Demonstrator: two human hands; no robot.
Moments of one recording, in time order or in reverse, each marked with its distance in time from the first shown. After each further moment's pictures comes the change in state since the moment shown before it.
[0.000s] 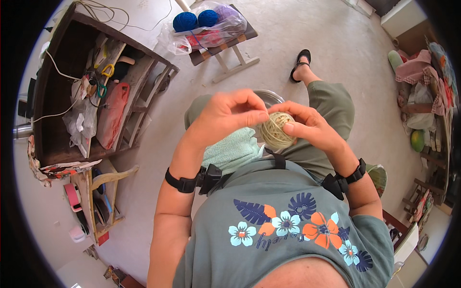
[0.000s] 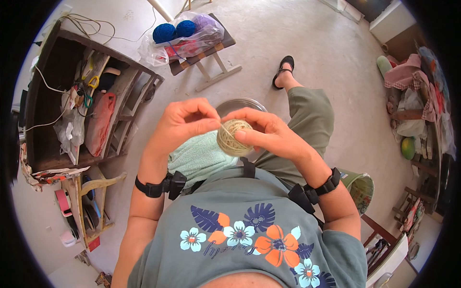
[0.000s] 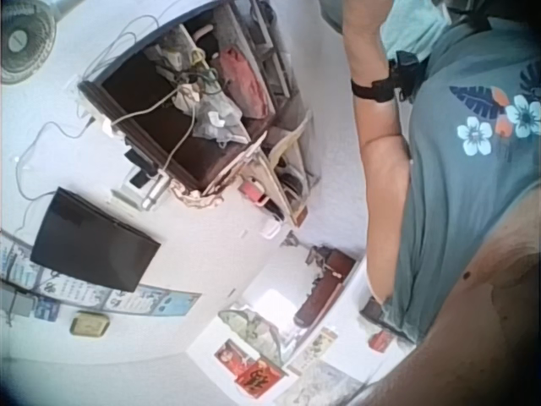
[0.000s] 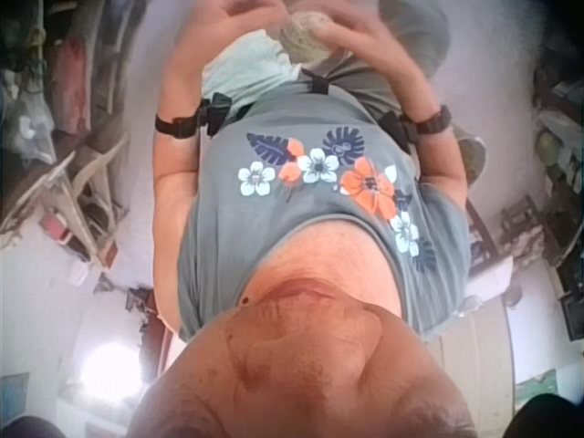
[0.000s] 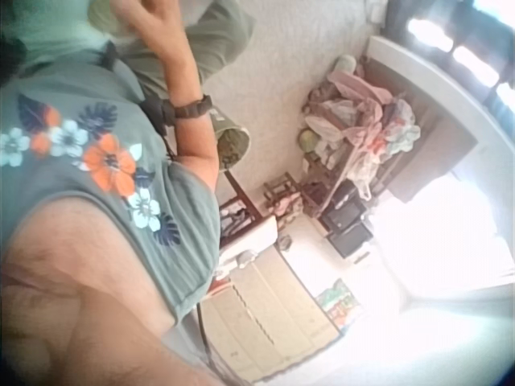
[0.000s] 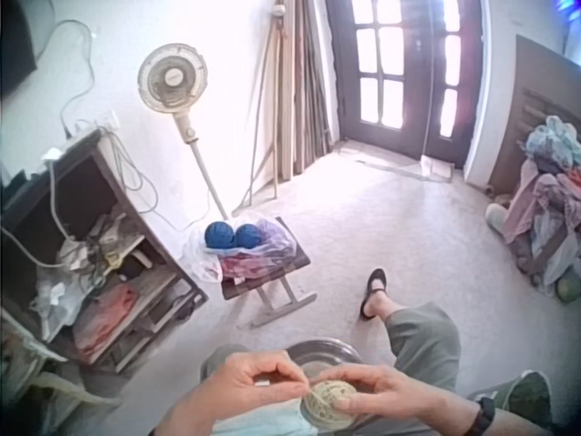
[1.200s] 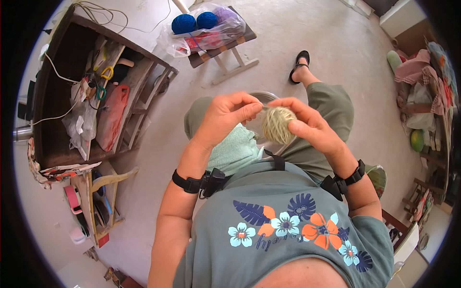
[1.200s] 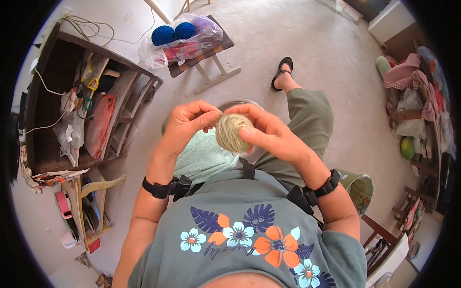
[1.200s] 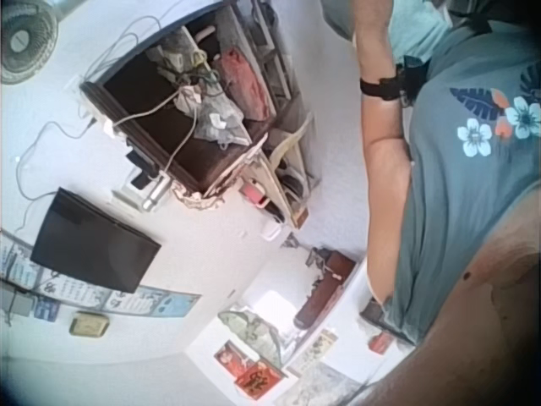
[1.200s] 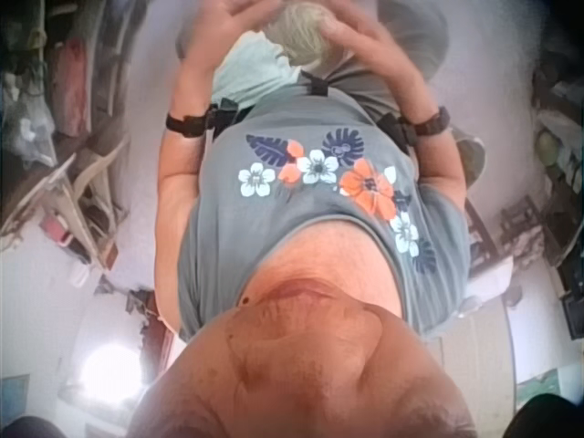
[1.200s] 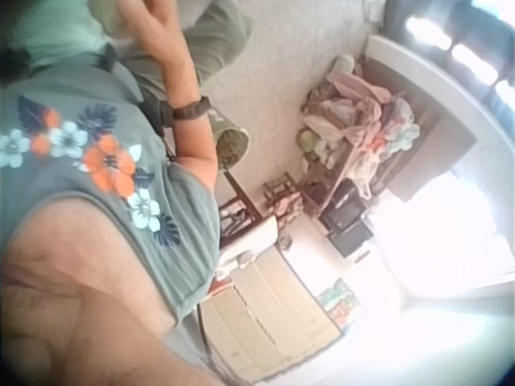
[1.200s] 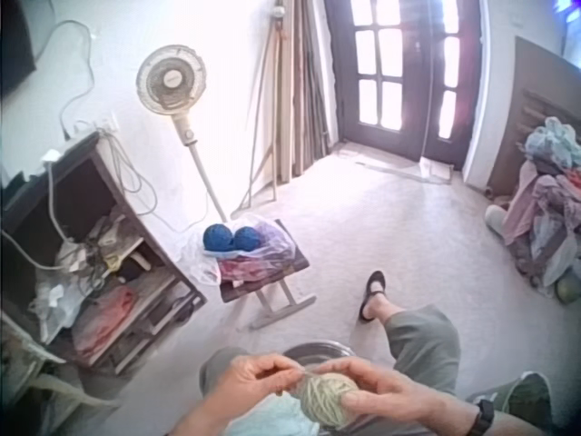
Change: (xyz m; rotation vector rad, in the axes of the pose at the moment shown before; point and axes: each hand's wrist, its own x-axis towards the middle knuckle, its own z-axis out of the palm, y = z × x) left_hand 0.007 -0.039 -0.007 0.028 0.158 0.001; right_hand 0.000 -0.008 0.006 0.067 0.019 -0.117
